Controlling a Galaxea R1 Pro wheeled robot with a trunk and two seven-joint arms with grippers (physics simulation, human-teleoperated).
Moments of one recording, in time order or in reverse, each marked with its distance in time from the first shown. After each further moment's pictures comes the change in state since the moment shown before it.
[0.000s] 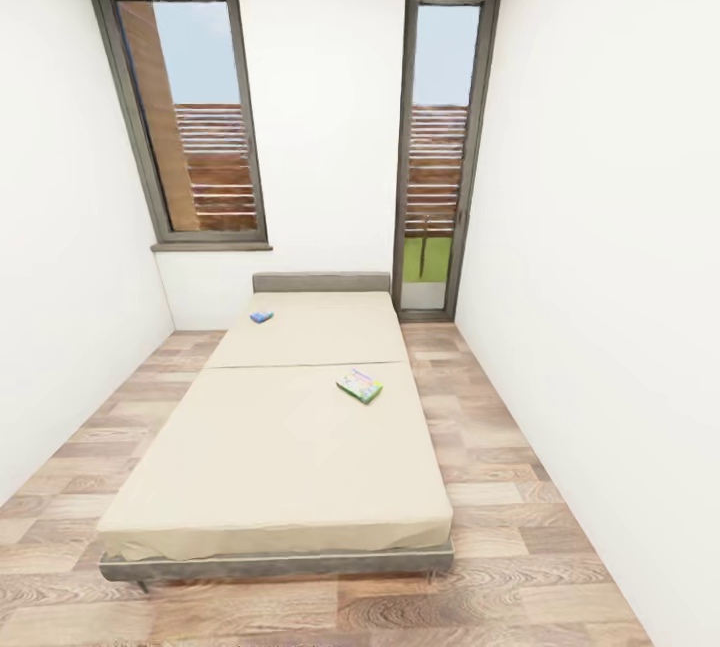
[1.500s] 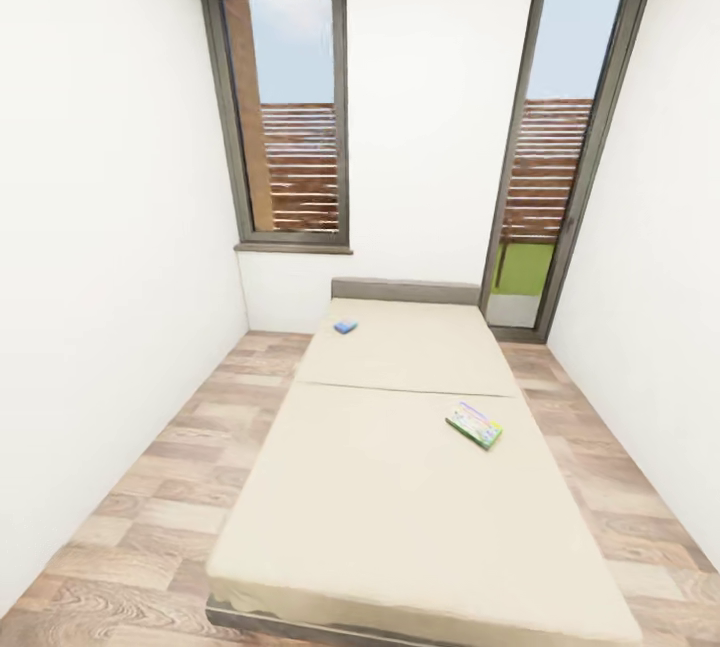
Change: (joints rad) left arm 0.000 0.001 0.000 0.000 0.000 0.000 0.000; right arm 0.001 0.000 0.000 0.000 0.000 -0.001 0.001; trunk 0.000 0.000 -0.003
